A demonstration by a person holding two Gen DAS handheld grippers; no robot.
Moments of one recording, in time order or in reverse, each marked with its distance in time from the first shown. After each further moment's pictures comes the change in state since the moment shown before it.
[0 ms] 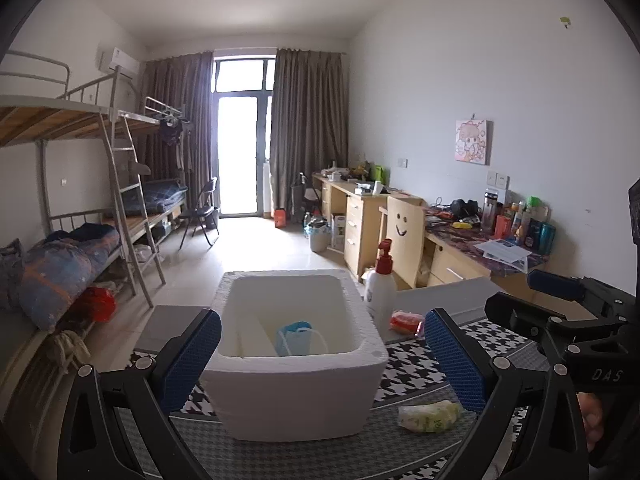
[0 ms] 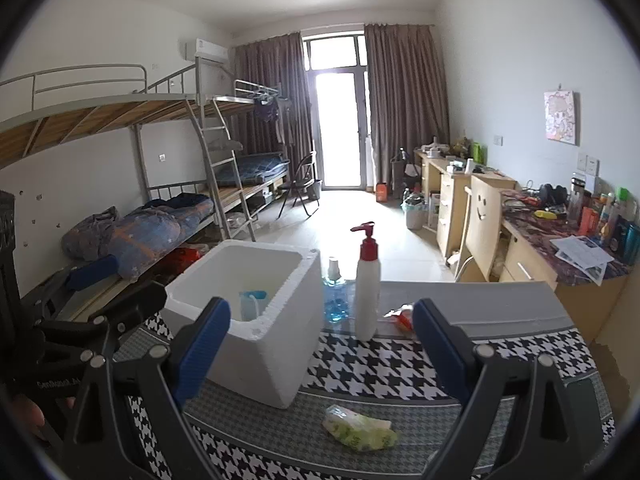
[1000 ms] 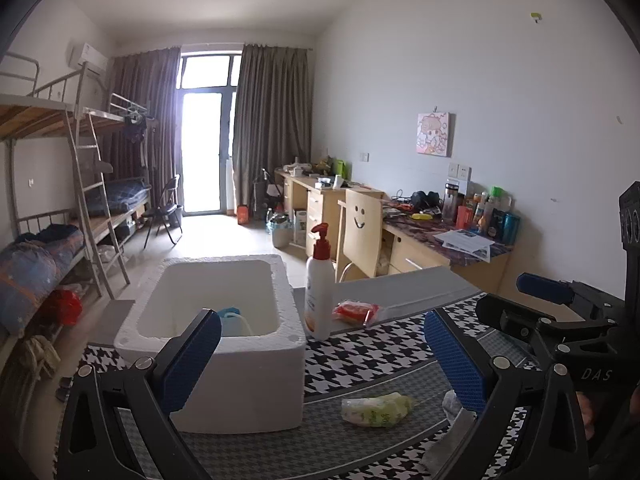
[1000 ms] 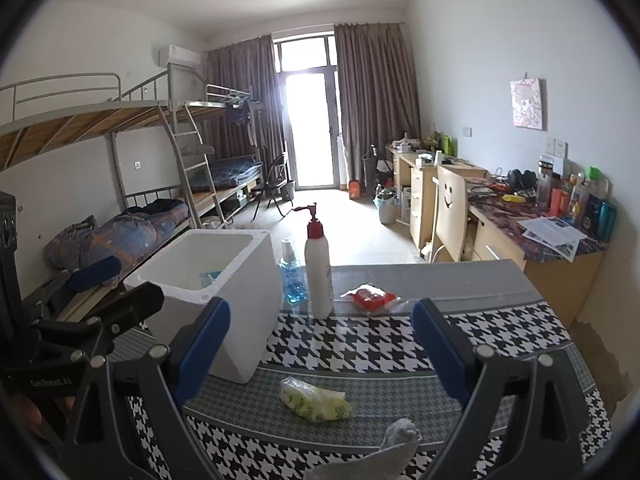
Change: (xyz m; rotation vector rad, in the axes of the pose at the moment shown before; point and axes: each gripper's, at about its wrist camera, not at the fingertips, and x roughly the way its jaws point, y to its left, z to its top) left arm 0.004 -0.043 -0.017 0.022 0.015 -0.129; right arm -0.027 -0.041 -0.028 0.054 -0.003 -0.081
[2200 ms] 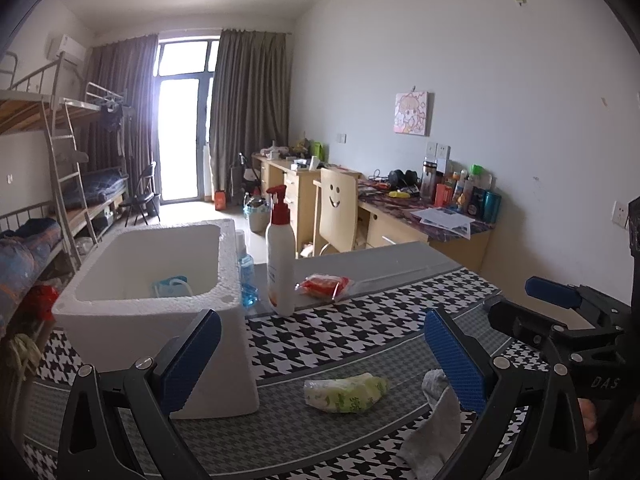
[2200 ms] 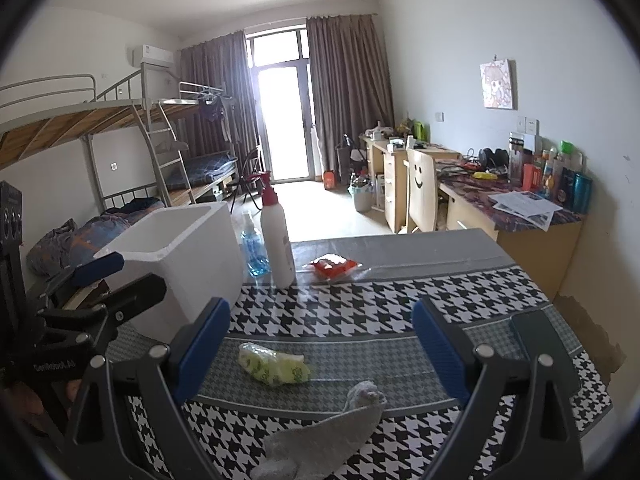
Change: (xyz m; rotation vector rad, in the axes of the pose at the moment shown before) left arm 0.025 -0.025 -0.027 0.019 0.063 -0.075; right arm -0.011 -0.034 -0.039 0.057 0.027 -0.082
